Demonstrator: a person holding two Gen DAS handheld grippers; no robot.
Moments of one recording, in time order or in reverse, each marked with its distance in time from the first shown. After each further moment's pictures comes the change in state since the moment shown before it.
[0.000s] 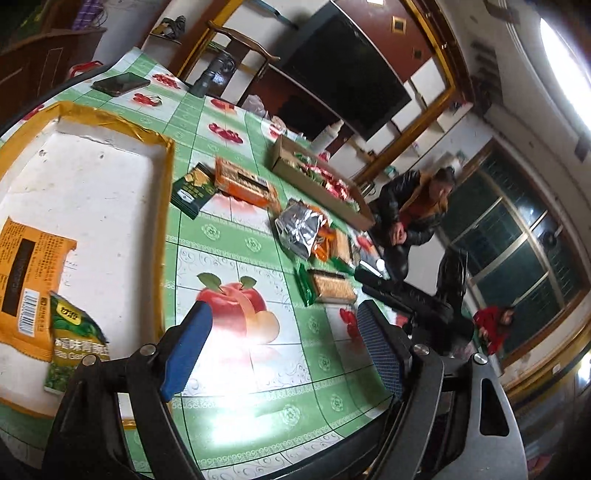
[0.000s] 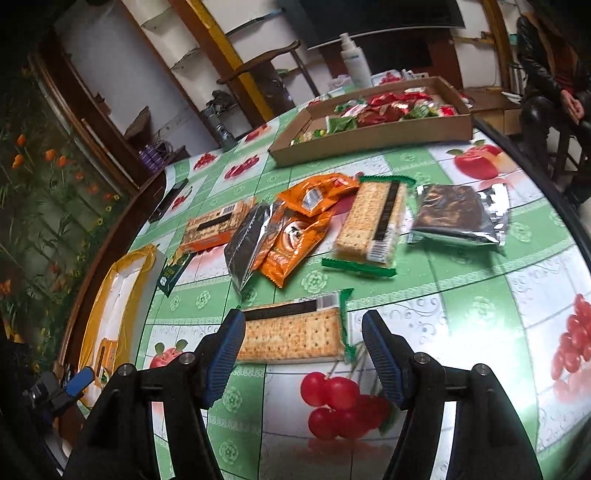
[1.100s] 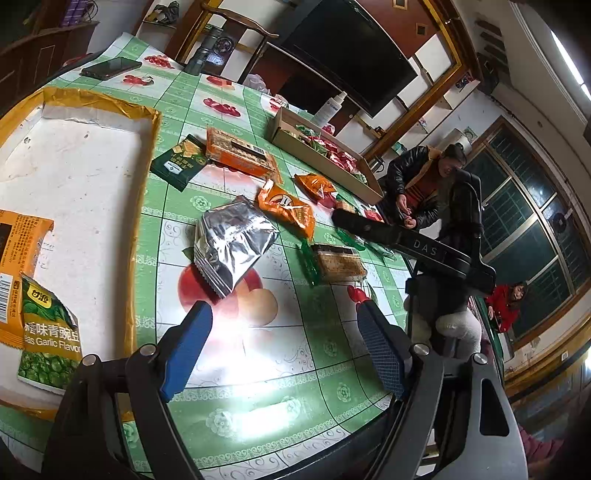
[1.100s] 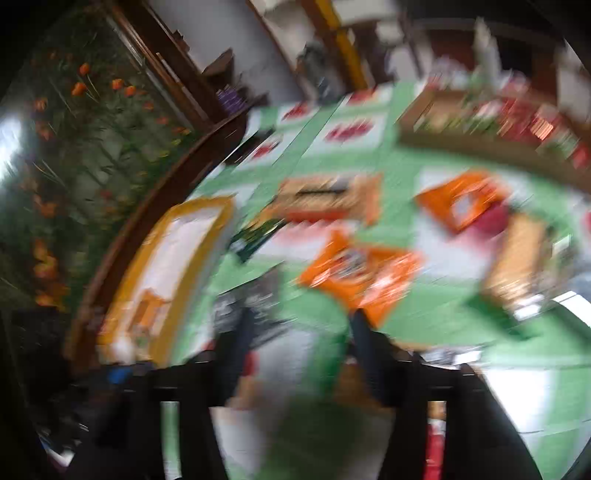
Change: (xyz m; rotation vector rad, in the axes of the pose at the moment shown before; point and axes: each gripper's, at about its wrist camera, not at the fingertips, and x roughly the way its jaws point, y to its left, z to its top) left arm 0.026 -0.014 -0.012 0.018 0.080 0.034; right arm 0.026 0.057 0.020 -0.283 0.072 0.129
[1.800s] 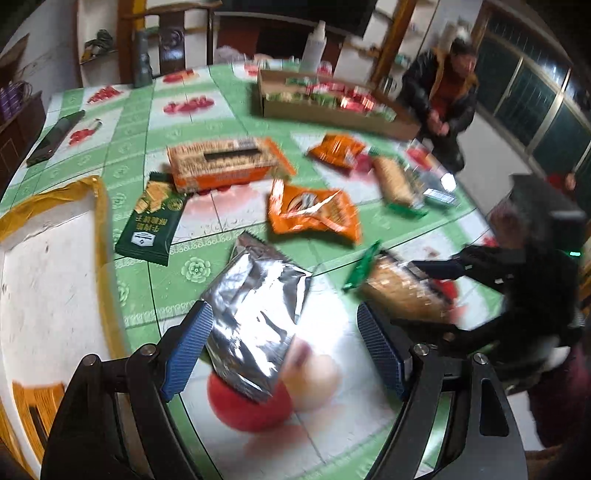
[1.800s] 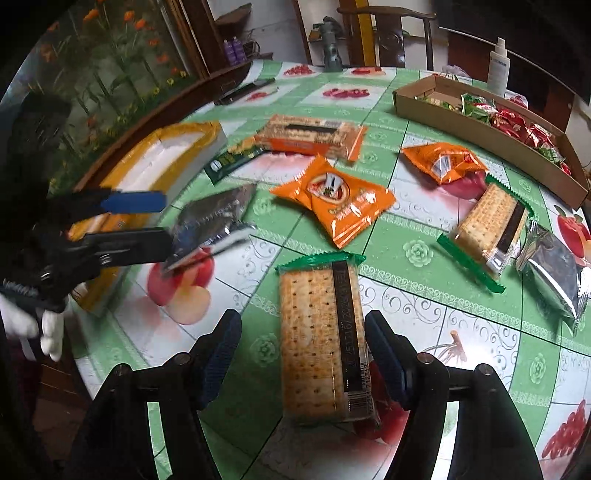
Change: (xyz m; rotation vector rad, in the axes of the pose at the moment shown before) left arm 0.093 -0.020 0.060 0.374 0.224 0.259; right arm 0.013 0.016 -0.045 -0.165 0.190 -0.075
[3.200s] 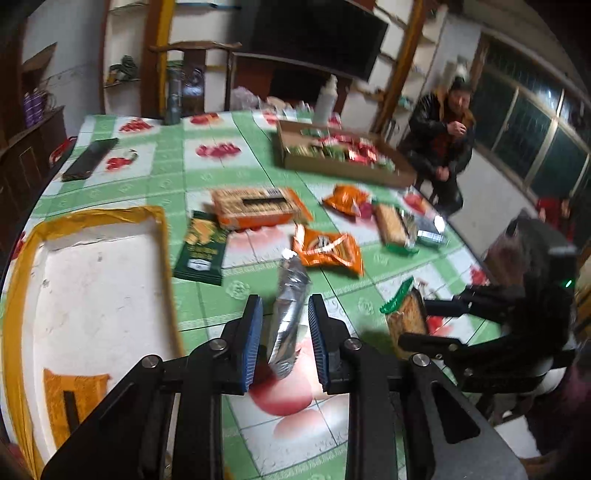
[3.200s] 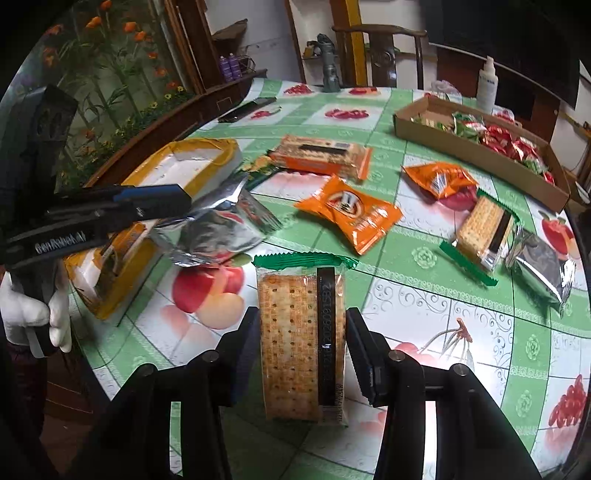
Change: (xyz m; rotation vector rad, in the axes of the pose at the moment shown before) left arm -0.072 0.027 -0.016 -0.069 -0.211 -0.014; right arm -0.031 0.035 -0.003 0.005 -0.086 -0.028
